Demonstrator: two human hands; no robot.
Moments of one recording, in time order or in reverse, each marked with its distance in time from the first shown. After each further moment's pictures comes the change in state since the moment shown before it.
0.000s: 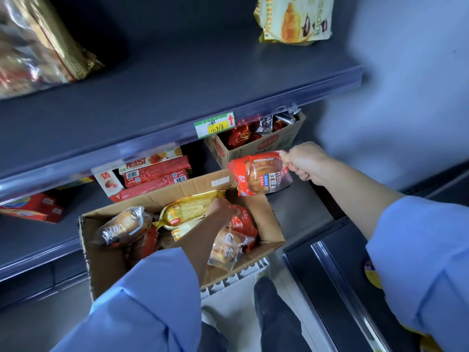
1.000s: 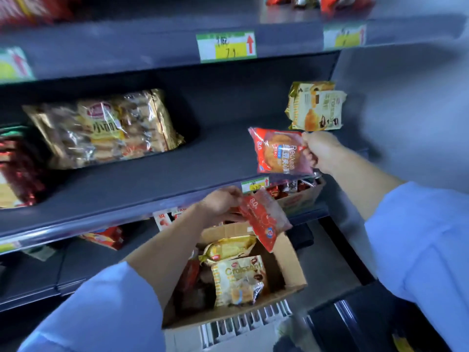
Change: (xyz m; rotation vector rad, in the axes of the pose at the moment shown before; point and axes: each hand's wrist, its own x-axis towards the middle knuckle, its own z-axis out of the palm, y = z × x) left_hand -0.155 0.071 -0.172 -0.595 -0.225 0.338; right_hand -0.096 -0.156 -0.041 0.365 0.111 -0.204
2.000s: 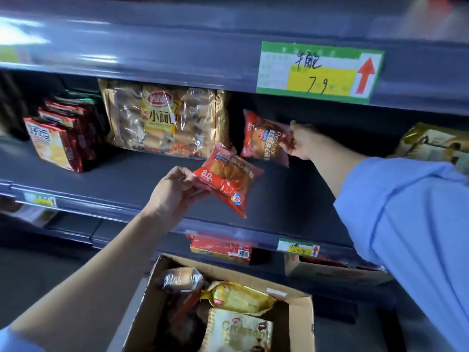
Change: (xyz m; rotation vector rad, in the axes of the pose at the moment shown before) left_hand 0.014 0.045 -0.118 -0.580 0.697 0.431; right_hand 0.164 -0.101 0.215 0.082 -0.547 0.052
